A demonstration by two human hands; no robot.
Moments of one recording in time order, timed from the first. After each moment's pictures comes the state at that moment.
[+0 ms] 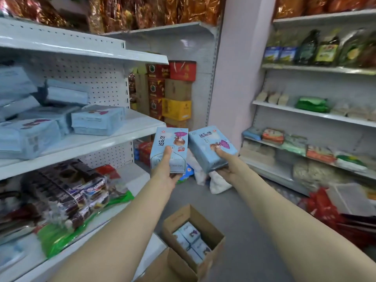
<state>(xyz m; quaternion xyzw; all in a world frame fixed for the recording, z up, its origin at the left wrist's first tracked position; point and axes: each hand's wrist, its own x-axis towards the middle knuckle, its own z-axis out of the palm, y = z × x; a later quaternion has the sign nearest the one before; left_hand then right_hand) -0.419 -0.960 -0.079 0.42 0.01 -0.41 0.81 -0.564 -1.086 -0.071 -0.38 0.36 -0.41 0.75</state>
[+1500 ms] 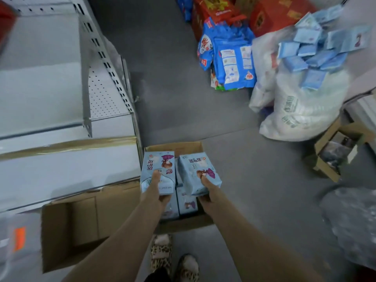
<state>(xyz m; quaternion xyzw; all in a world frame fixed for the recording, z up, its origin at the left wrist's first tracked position) -0.340 -1.360 -0.626 0.46 0.47 -0.30 0.69 -0.413 -1.518 -0.633 -0.32 0.53 0.06 0.78</state>
